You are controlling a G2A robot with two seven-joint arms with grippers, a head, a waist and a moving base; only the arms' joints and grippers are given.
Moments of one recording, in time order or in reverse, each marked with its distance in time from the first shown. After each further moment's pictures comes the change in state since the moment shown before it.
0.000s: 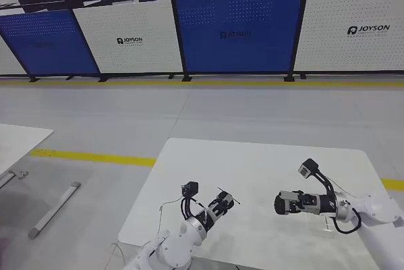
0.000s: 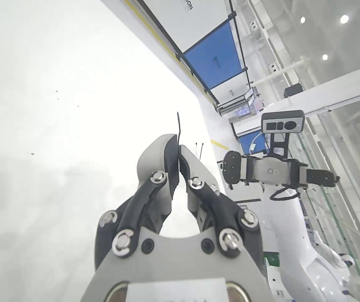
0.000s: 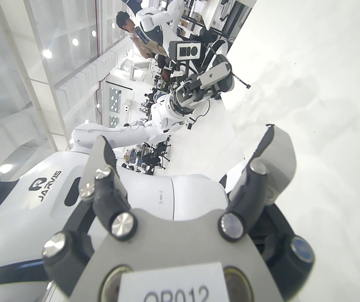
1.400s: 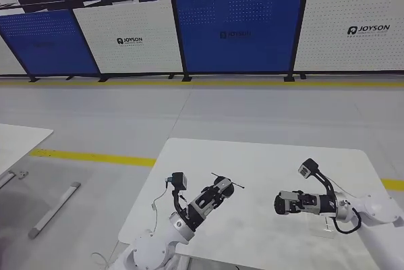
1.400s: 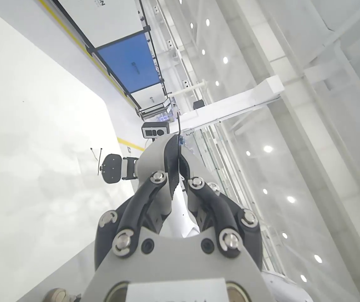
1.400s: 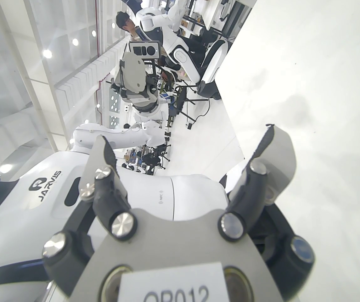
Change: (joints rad) left arm 0.126 0.009 -0.166 -0.242 -0.375 -0.234 -0.077; right arm 0.000 0.000 0.000 0.000 0.000 0.000 0.000
